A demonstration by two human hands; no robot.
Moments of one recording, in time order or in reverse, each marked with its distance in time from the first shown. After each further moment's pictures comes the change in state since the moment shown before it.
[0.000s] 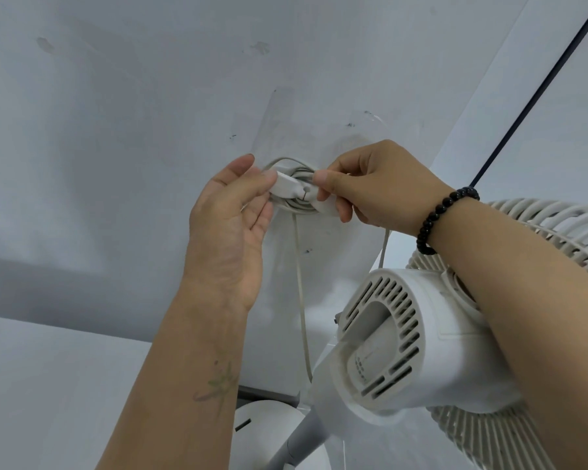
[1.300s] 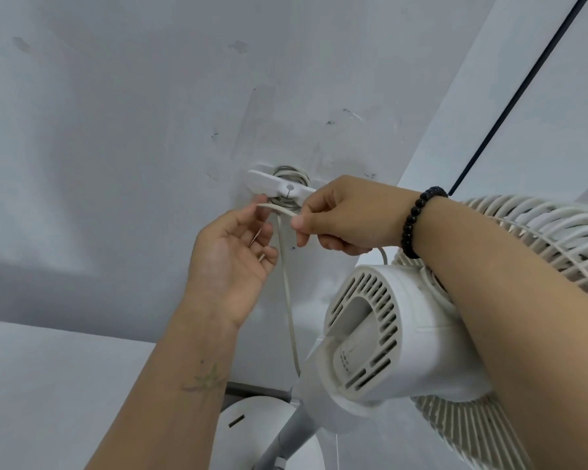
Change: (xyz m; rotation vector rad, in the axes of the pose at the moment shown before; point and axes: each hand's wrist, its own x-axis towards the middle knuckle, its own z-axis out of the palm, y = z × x) left_hand 0.011 -0.033 -0.020 -0.125 -0.050 -0.304; right_hand -0.008 0.003 0.002 -0.072 -0.417 0.136
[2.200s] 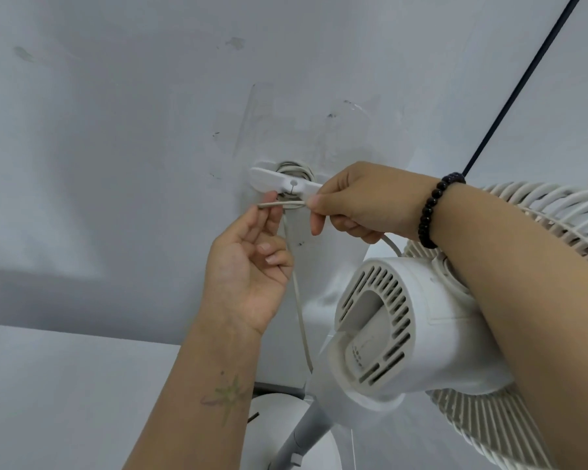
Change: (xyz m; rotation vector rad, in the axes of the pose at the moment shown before) left_hand -0.004 -0.009 0.003 -0.169 -0.058 -0.095; right_hand 0.000 0.005 -0.005 0.148 0.033 0.021
